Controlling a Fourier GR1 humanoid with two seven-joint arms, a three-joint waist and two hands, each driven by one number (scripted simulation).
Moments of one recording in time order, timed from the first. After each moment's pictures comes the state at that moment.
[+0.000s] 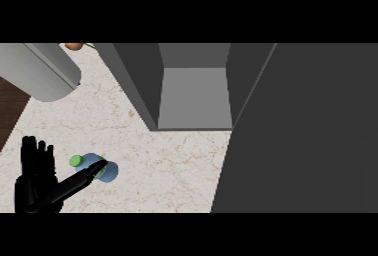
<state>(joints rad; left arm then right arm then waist) 0.18 0.01 0.12 -1.69 0.12 0.44 -0.04 0.17 -0.18 0.64 -2.49 0.09 -0.24 0.32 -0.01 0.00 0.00</state>
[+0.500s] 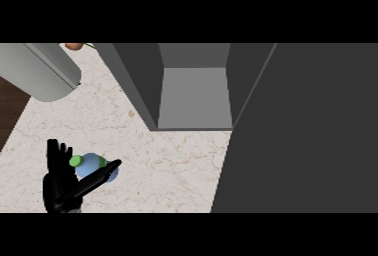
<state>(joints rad) 0.12 0.00 0.10 -1.43 0.22 0.44 -0.25 0.21 -0.23 0.65 -2.49 0.09 -0.26 0.26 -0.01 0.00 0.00</state>
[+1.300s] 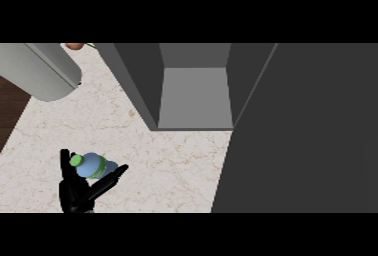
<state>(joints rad) 0.05 0.00 0.13 -1.12 0.35 0.42 -0.51 0.19 -0.25 0.68 -2.49 0.09 -0.30 0.26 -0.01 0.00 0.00</state>
